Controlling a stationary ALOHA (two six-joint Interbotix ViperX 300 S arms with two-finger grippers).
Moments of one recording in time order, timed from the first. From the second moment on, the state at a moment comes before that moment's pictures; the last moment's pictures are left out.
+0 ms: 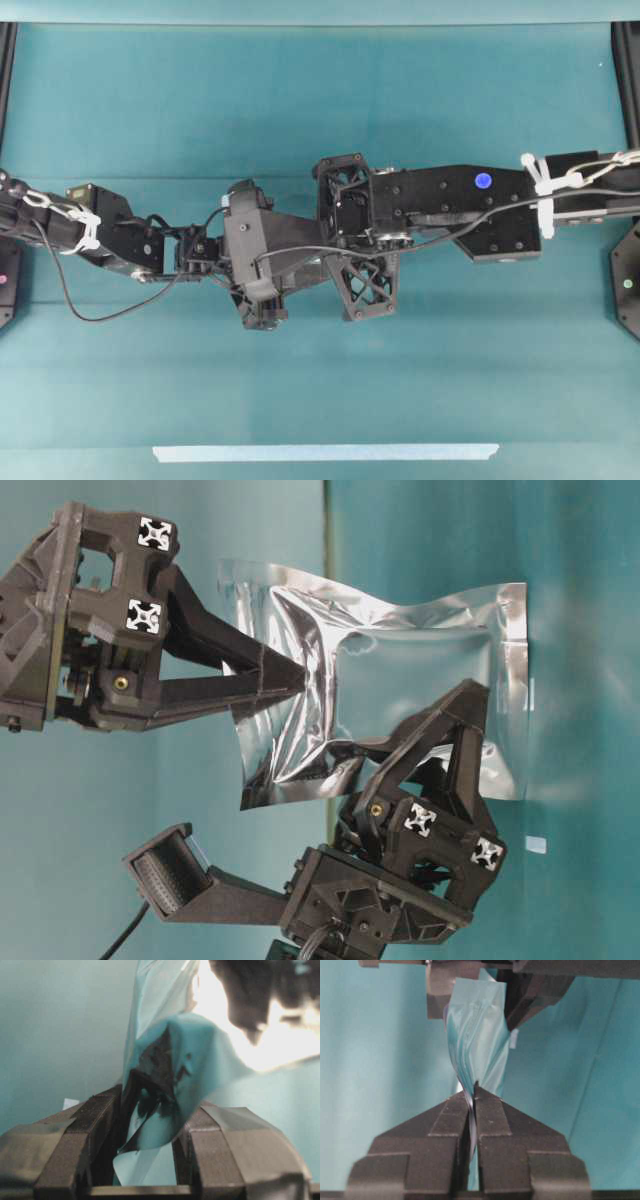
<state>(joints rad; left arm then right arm) 0.03 0.32 0.76 0.01 -0.73 -0.15 0.03 0.20 0.03 -0.09 1.13 -0.16</state>
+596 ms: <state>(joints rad) 0.01 0.32 0.76 0.01 -0.71 -0.13 0.04 0.20 0.03 -0.07 1.10 -0.13</state>
